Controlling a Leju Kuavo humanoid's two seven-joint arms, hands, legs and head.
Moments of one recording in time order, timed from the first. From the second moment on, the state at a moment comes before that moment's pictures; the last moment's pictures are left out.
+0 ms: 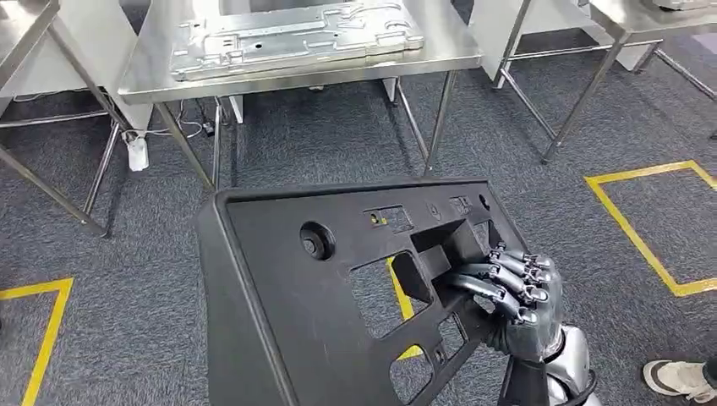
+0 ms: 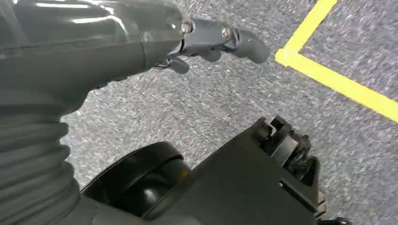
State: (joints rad) left arm -0.09 -0.18 0.35 -0.20 -1.18 0.16 -0.20; right arm 0.08 -0.29 0.27 -2.02 0.60 -0.58 -0.60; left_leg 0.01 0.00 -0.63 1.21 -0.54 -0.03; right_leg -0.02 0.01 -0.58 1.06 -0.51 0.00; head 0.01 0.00
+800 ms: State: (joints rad) left arm -0.08 -0.18 0.35 -0.19 -1.19 0.16 -0.20; right arm 0.08 -0.29 0.27 -2.02 0.60 -0.59 -0.60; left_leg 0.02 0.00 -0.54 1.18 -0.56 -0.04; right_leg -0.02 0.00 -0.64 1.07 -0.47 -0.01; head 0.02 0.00
